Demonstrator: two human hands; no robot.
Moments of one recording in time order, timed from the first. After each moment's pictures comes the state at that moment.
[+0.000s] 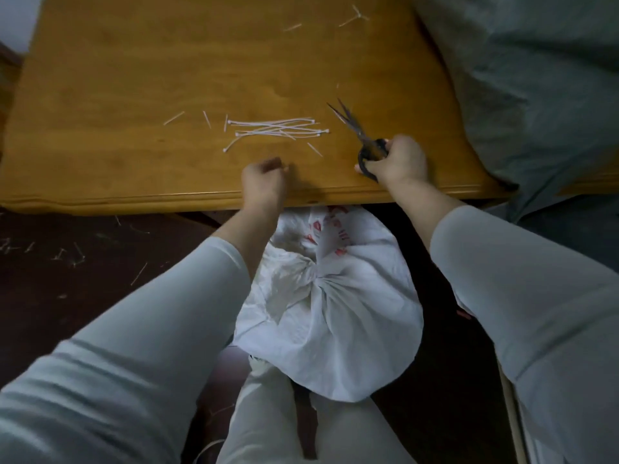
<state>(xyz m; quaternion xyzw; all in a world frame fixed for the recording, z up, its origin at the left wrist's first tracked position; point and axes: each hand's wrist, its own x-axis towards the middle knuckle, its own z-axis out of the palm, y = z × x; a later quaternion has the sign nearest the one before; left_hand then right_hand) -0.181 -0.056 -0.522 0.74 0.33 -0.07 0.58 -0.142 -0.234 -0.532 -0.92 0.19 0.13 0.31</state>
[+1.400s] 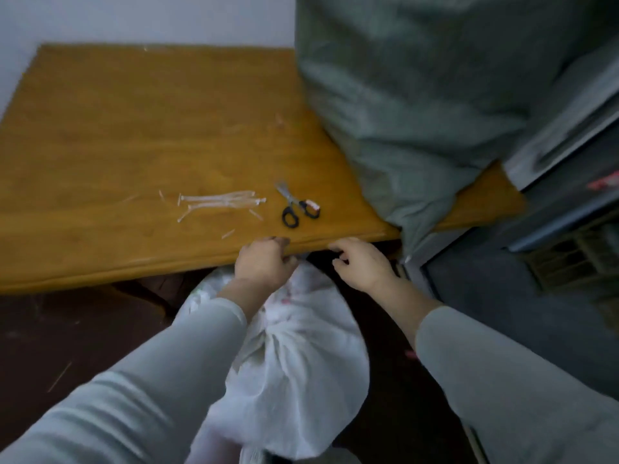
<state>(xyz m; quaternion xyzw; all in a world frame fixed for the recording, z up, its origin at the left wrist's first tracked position) -0.232 -0.104 -0.485 0.97 -0.12 -0.12 0.18 -0.260 -0.283 -0.478 -0.96 0.03 0.15 0.22</state>
